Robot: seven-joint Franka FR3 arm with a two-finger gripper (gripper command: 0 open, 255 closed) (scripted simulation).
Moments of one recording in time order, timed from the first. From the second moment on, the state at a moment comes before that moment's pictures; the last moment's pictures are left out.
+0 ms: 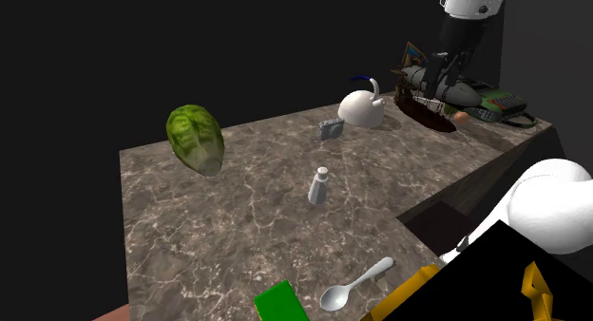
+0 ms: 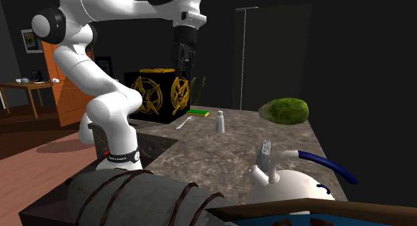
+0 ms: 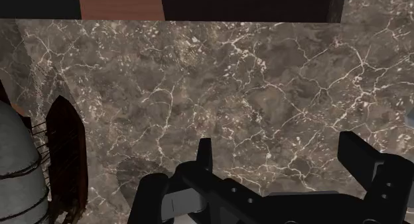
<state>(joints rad) 0.02 -0.80 0.04 -2.31 -0.12 1.47 0.11</state>
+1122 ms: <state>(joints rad) 0.17 -0.44 -0.26 -2.37 -0.17 2.02 -0.53</state>
